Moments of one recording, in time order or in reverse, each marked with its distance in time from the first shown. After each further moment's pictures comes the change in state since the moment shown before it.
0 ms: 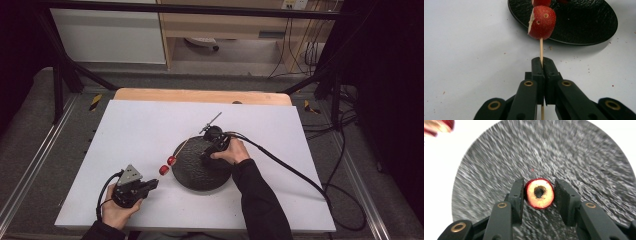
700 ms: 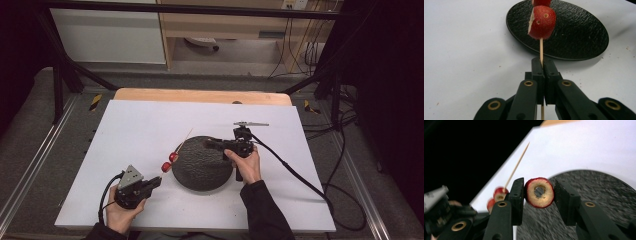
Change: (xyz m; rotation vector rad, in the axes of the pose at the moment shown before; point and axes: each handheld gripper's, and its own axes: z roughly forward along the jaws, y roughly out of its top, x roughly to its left) left arm -0.014 0.003 -0.001 -0.095 0.019 -0.014; right arm 0.010 -0.059 -0.052 -0.665 0.194 0.457
